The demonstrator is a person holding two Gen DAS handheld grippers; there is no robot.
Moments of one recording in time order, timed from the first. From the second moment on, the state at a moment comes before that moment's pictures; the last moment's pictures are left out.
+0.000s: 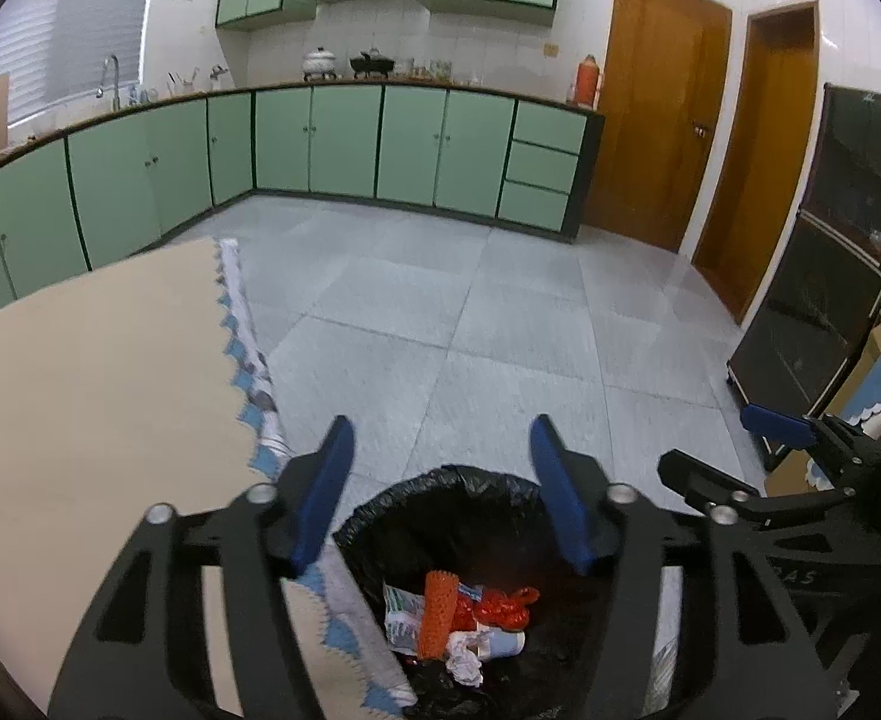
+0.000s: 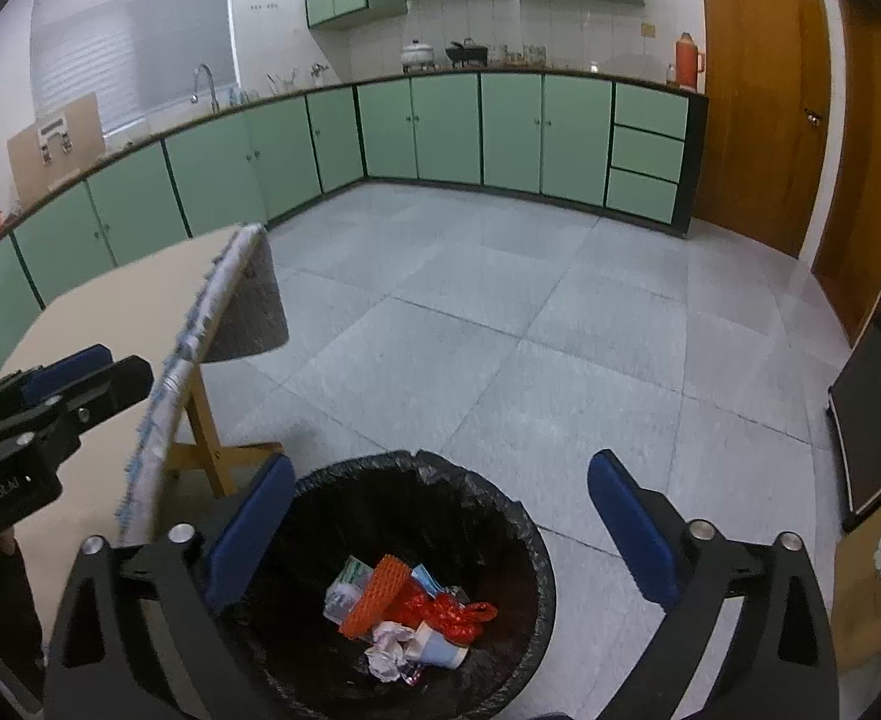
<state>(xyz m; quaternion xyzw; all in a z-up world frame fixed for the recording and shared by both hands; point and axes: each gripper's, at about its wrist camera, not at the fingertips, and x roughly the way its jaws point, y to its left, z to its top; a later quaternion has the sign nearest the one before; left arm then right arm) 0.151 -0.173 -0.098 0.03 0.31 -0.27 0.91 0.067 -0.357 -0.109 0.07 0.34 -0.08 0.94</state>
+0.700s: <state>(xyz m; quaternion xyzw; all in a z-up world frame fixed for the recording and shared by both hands) 0.086 -0.111 -0.034 0.03 0.25 -0.25 0.93 0.009 -0.309 -0.033 0.07 0.28 -0.01 0.96</state>
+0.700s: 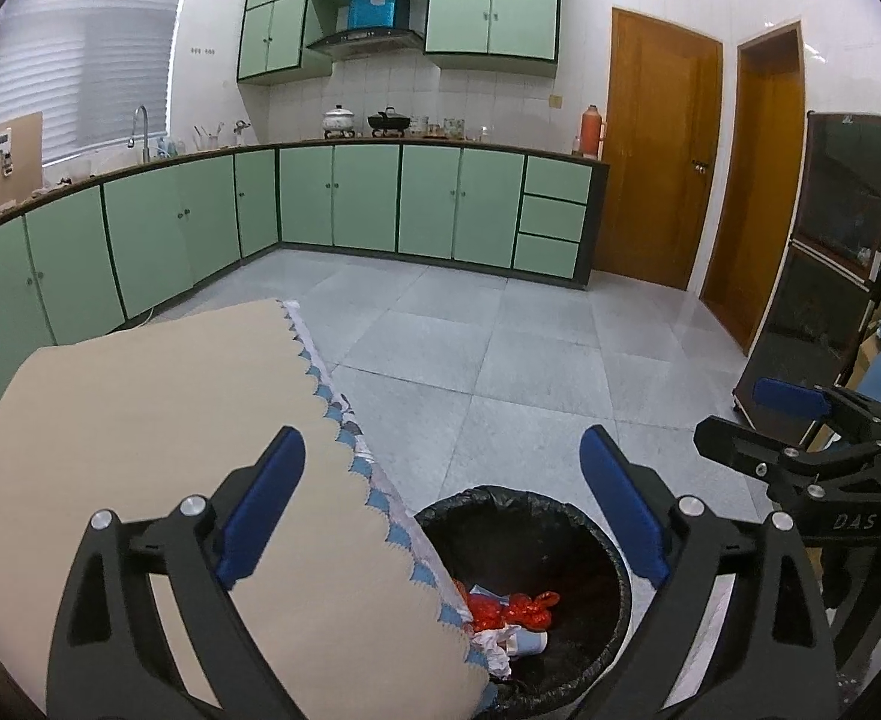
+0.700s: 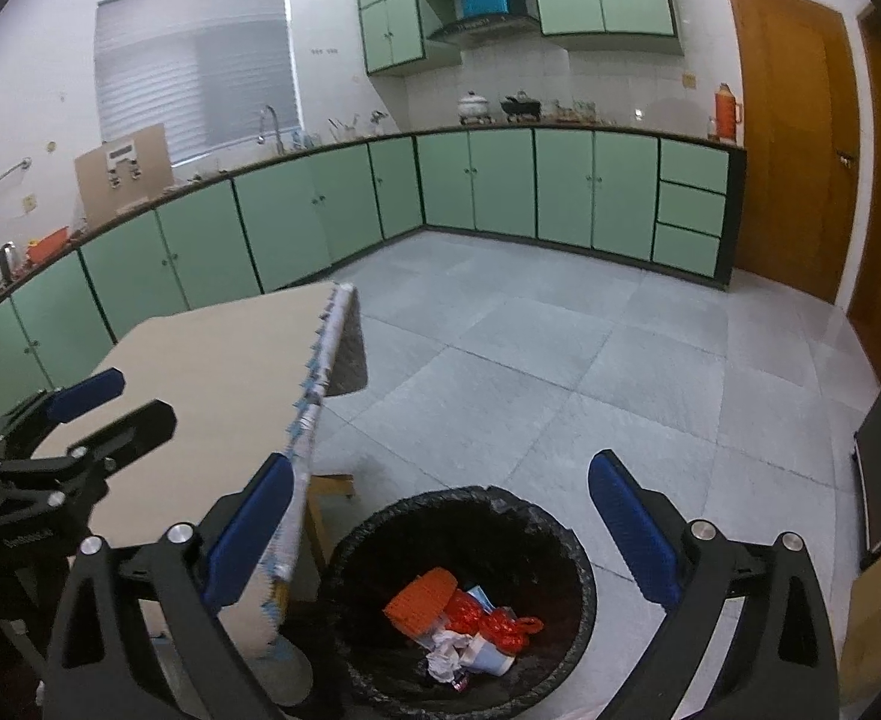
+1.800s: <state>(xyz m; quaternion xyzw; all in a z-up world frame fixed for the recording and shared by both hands) 0.048 -0.069 -0.004 0.02 0.21 -0.23 0.95 -0.015 -0.268 -0.005 0.03 0.24 0.02 0.97</state>
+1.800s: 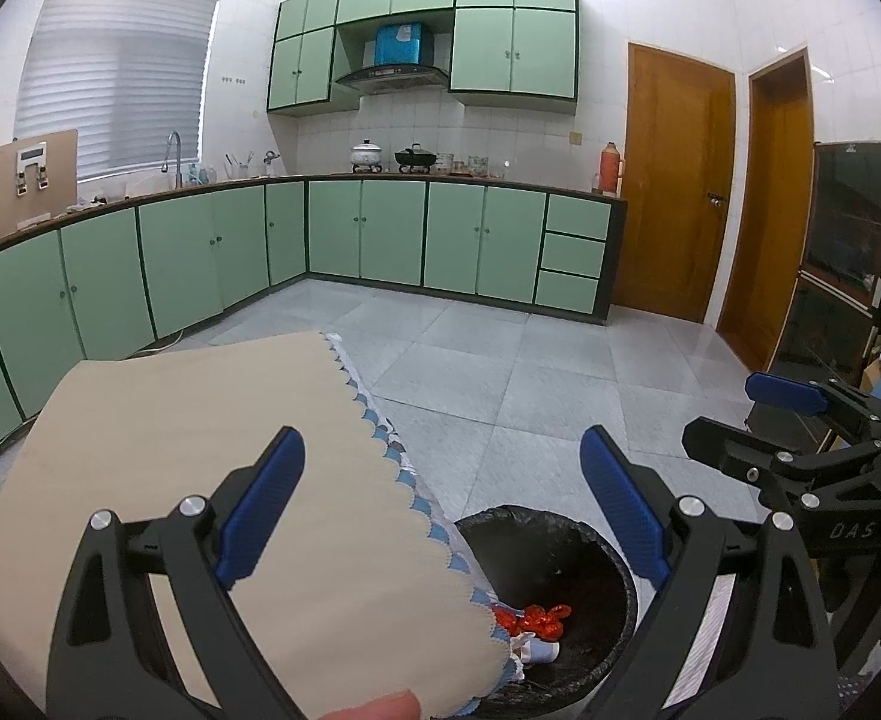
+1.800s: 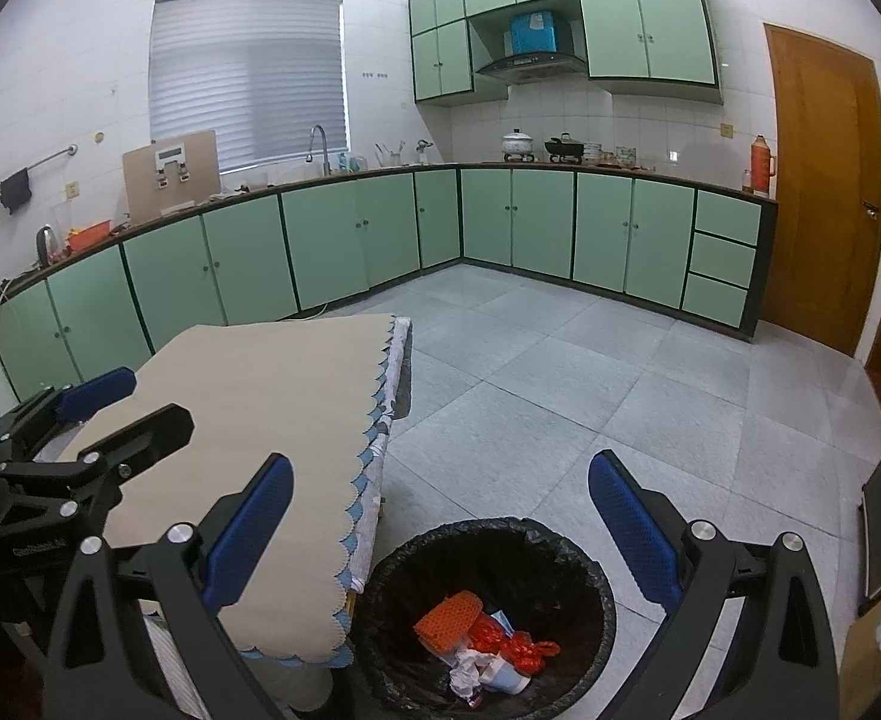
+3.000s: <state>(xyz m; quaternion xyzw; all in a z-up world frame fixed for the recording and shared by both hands) 0.046 -0.067 -0.004 0.02 0.21 -0.22 0.95 -0.014 -0.265 -0.005 0.03 0.24 0.02 0.97</state>
